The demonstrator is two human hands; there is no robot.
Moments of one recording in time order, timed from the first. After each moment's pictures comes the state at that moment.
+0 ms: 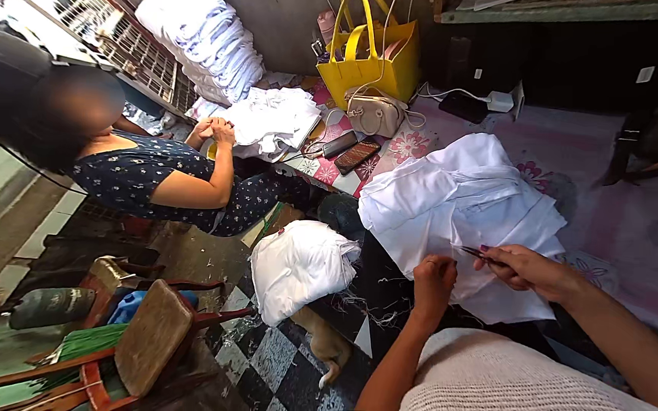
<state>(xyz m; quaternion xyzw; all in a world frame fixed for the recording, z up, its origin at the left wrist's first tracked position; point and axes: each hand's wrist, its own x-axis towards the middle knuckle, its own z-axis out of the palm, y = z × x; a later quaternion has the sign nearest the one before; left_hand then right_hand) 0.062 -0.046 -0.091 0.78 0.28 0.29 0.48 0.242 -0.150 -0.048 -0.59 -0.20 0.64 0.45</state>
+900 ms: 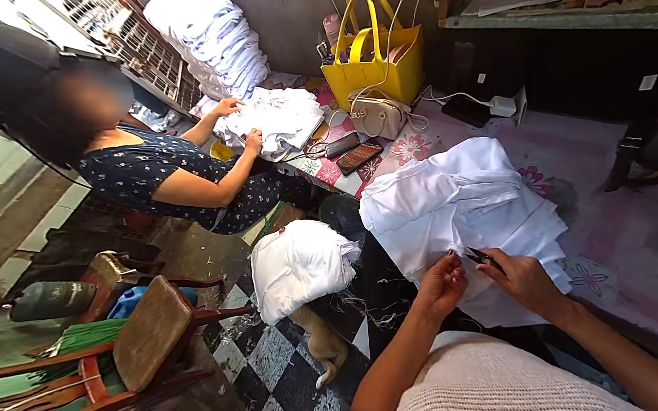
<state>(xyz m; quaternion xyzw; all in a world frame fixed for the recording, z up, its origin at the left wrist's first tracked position) 0.084 -0.043 -0.081 0.08 0.34 0.14 0.93 0.228 -0.160 -0.113 -0.71 -0.60 -0.04 0.36</state>
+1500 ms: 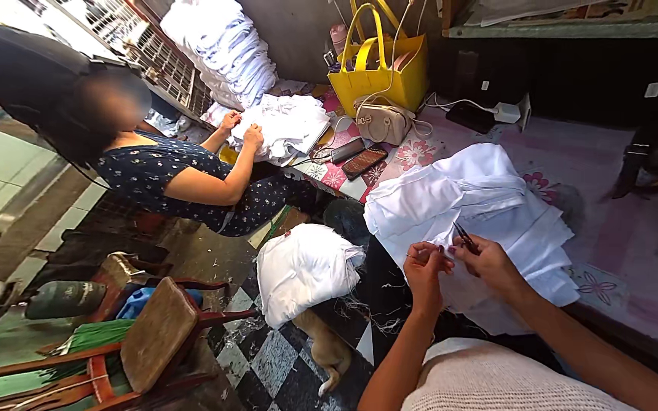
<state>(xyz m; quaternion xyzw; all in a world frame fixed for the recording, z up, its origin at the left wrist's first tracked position) 0.079 -0.033 -0.069 0.40 0.32 0.40 0.76 0.198 -0.100 -0.068 -0.64 -0.27 0.40 0.59</state>
